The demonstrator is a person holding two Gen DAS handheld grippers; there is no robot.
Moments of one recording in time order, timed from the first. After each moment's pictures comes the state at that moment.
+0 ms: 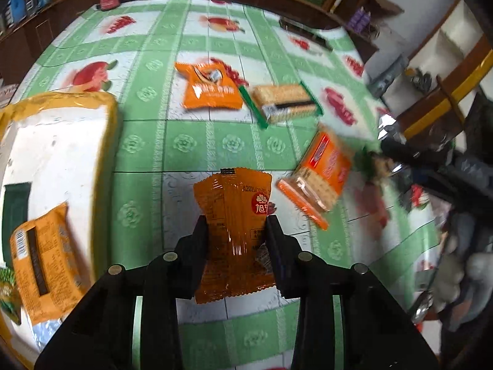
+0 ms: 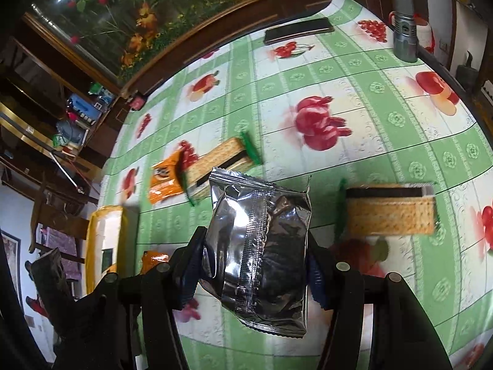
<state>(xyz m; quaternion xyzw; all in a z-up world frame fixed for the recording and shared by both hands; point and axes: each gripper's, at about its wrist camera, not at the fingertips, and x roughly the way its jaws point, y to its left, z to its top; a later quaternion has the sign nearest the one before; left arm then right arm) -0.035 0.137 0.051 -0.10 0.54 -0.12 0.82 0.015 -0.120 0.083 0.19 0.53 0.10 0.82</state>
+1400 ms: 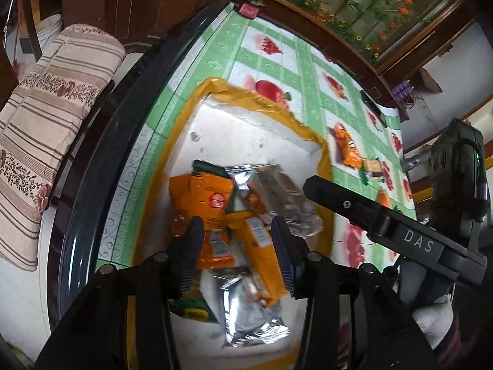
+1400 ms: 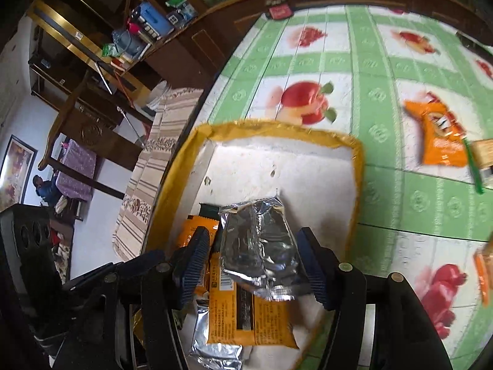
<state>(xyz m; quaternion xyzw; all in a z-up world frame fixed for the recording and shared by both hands) -0.073 0.362 0.069 -0.22 0.53 -0.04 0.82 0.015 0.187 0.075 0.09 0.56 0.24 0.79</state>
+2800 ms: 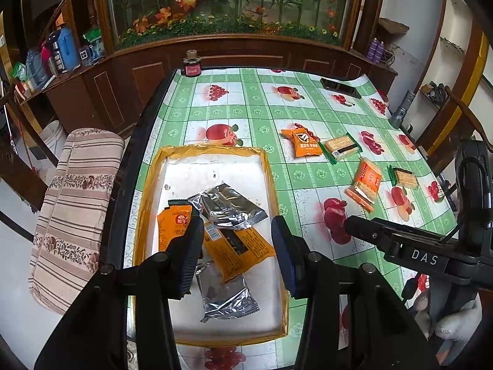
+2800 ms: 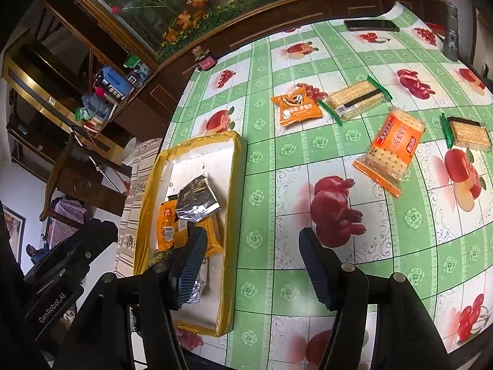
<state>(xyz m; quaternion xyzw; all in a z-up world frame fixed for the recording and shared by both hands) -0.125 0.260 0.152 -0.01 0.45 -0.03 0.89 -0.085 0.058 0.115 0.17 0.52 0.13 0.83</state>
